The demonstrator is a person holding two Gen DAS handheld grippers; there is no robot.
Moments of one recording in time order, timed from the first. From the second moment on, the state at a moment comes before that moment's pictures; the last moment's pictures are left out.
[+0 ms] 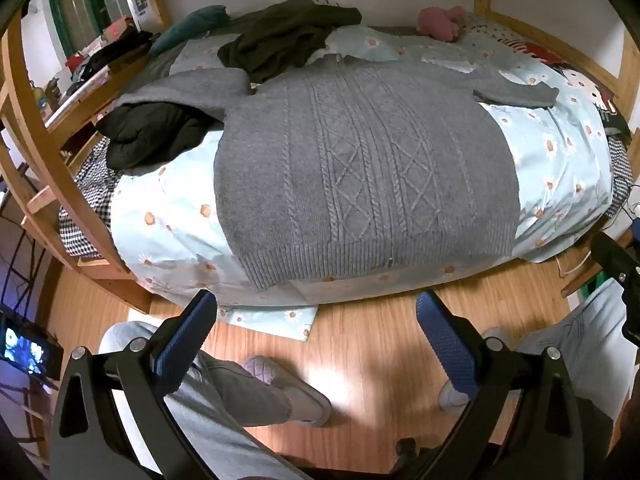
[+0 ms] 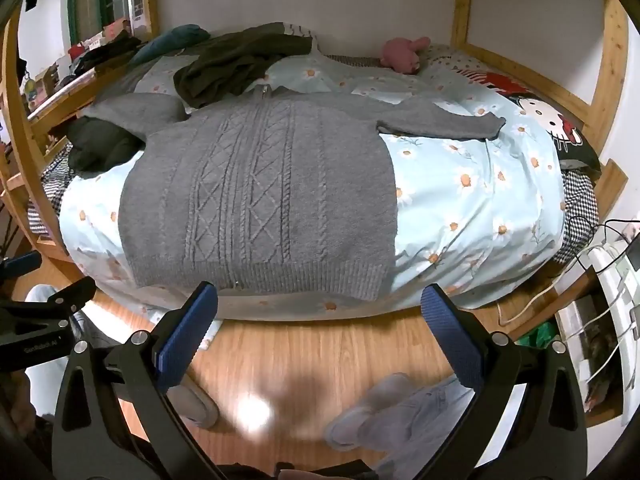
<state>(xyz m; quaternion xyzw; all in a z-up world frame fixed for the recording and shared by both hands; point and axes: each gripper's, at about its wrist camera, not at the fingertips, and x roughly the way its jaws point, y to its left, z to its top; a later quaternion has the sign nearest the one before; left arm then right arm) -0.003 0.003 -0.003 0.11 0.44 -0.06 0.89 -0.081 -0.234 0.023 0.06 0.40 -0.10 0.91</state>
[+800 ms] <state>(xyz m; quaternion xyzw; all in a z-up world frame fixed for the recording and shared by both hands) -0.002 0.002 -0.004 0.12 0.45 -0.06 0.89 -0.079 -0.231 0.019 0.06 0.40 -0.10 0.91</state>
